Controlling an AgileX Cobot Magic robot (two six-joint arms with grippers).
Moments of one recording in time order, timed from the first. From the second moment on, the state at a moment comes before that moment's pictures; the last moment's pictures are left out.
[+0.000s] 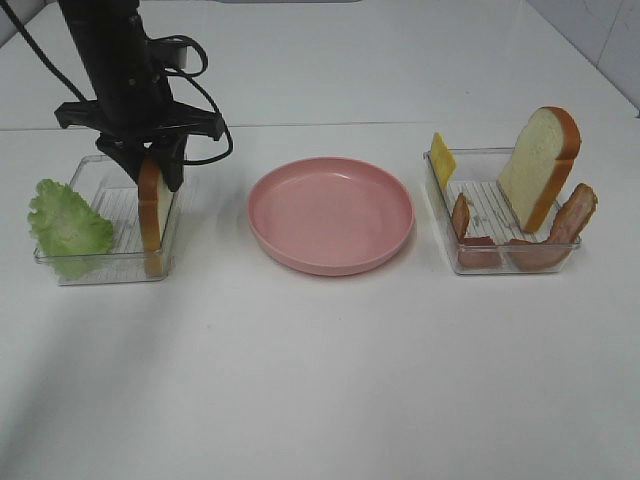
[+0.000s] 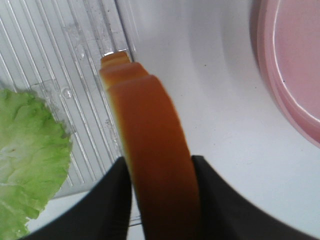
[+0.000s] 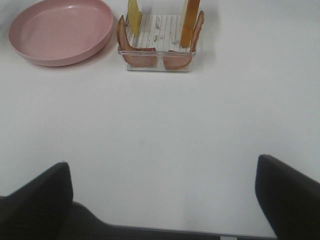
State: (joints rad) left arm -0.32 2.23 -1.90 -0.01 1.22 -0.14; right arm -0.02 0.00 -0.46 0.09 1.11 -0.12
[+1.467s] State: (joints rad) left arm -0.32 2.19 -1.91 -0.71 1.03 0.10; right arm -0.02 0.00 -0.46 0.09 1.11 -0.12
